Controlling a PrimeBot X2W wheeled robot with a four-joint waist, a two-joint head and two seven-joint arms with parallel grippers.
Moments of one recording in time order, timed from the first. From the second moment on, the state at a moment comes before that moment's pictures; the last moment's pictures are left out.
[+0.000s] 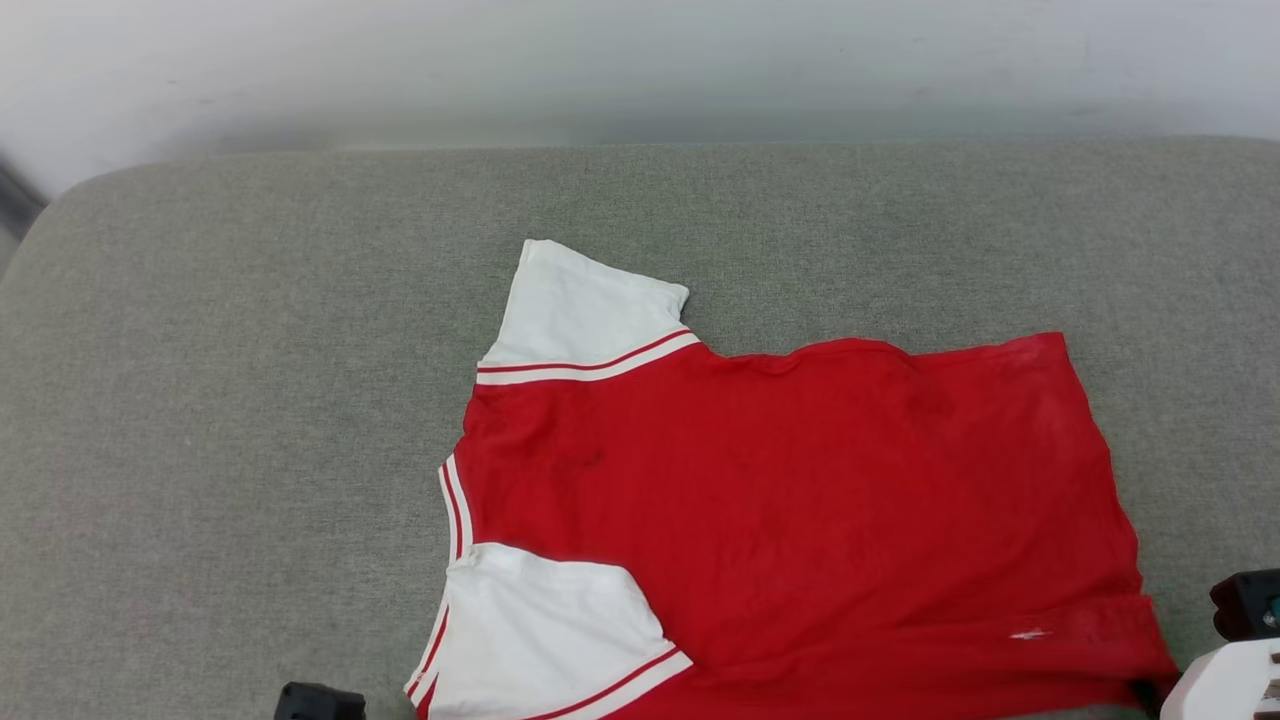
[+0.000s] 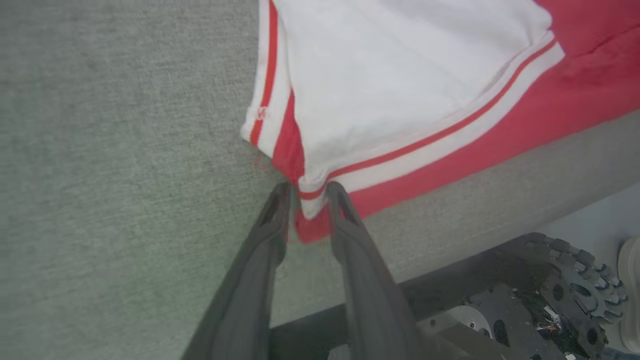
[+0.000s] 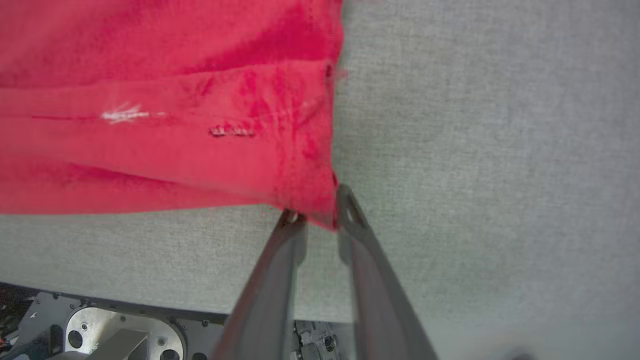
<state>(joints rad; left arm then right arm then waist) 0.10 0.68 -0.64 -0.06 -0.79 0.20 0.13 0.14 -0.34 -0.09 -0.04 0.30 0.13 0.75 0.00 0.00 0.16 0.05</state>
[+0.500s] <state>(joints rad) -0.03 0.61 -0.54 -0.05 -0.71 0.17 -0.20 0.03 -0.30 -0.10 -0.09 0.31 0.13 0.46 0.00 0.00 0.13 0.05</state>
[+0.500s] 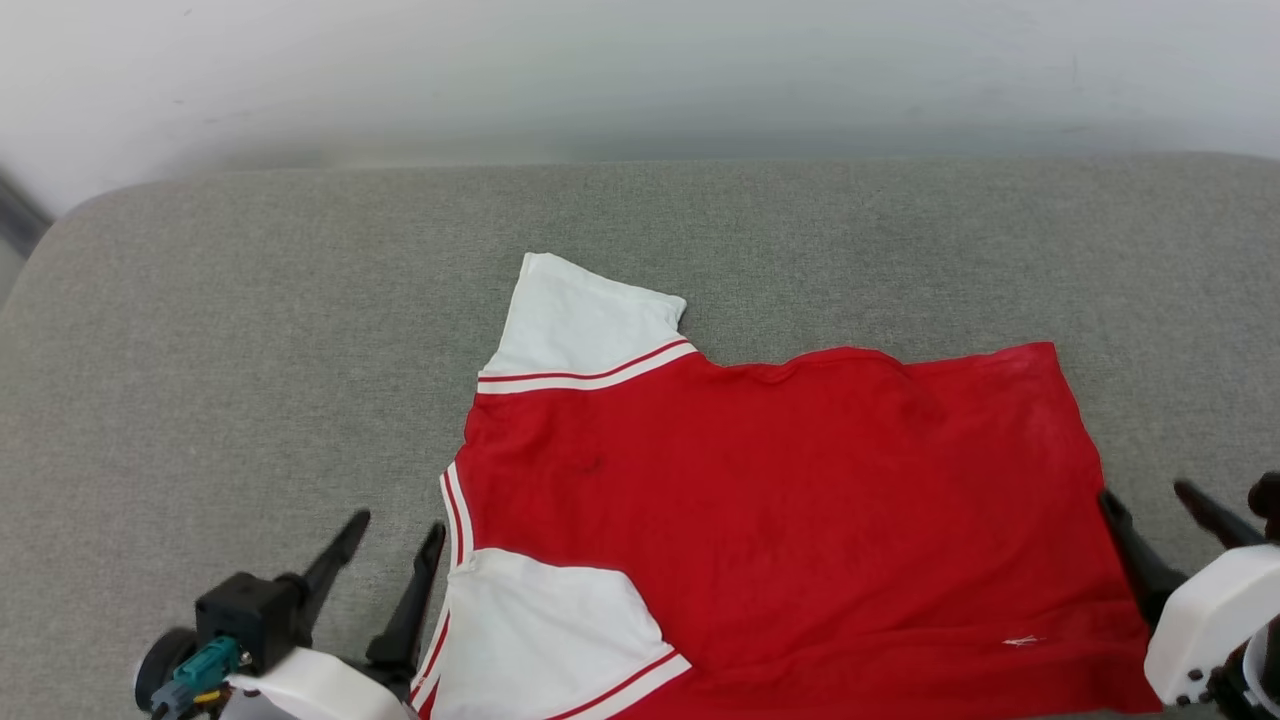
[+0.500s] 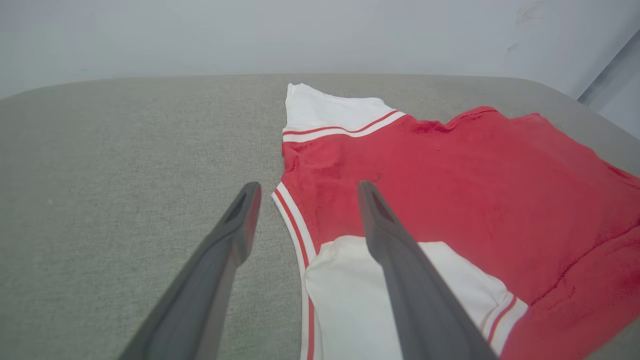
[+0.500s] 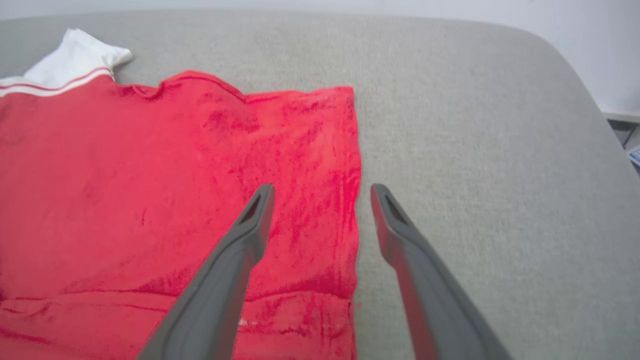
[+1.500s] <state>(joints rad) -0.63 0.64 -0.36 0.11 -0.65 -0.12 0.20 -0.16 -0.13 0.00 -0.09 0.21 0.13 -0.17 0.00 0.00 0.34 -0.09</state>
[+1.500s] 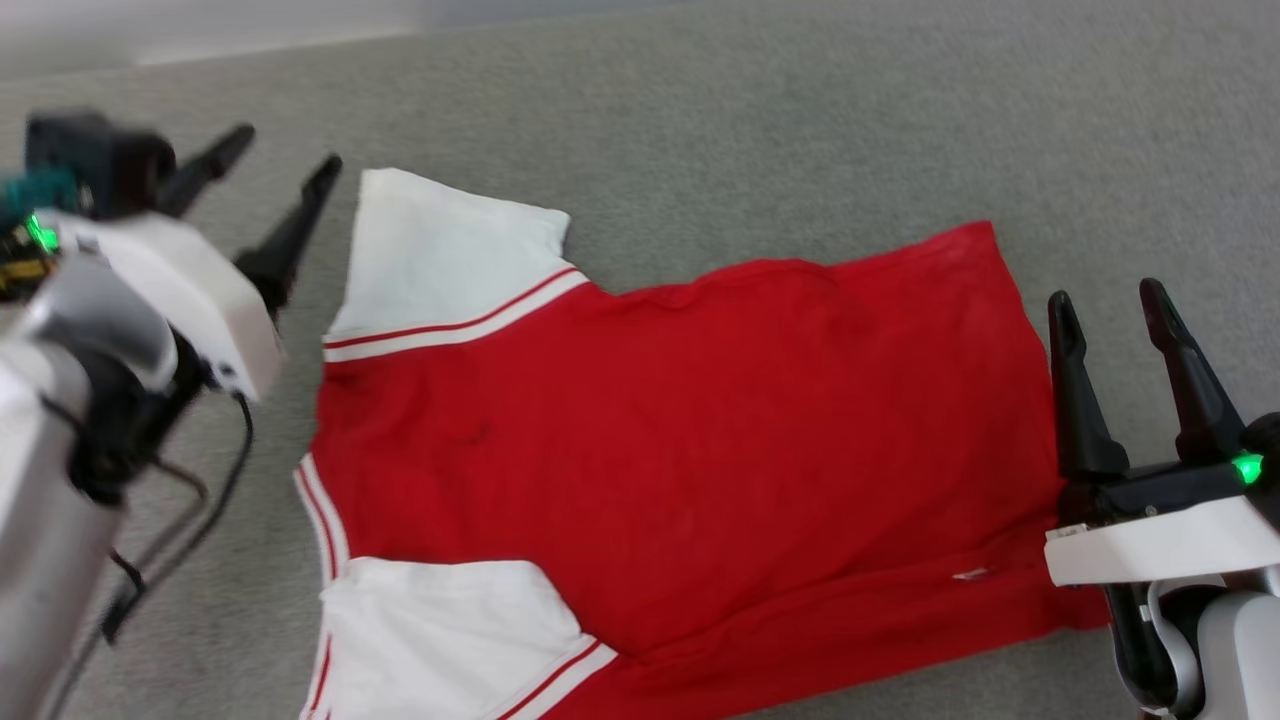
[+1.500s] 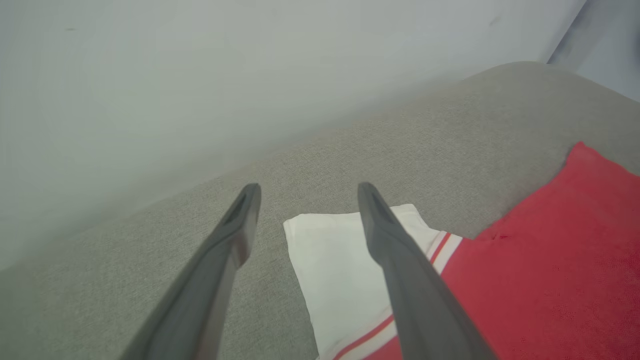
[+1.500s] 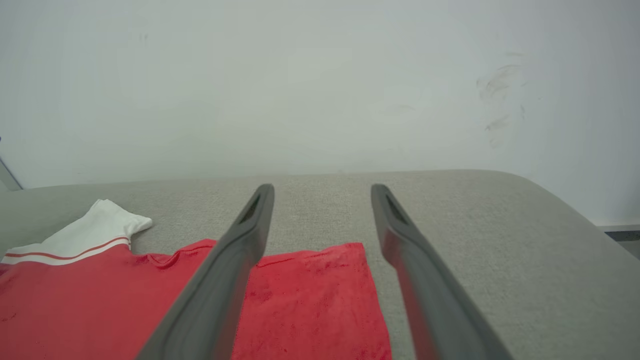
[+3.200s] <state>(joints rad) -0.94 0.72 -0.48 0.23 -0.87 -0.12 0.71 -0.28 -0.22 0.07 -0.01 0.19 0.13 -0.04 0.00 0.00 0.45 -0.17</state>
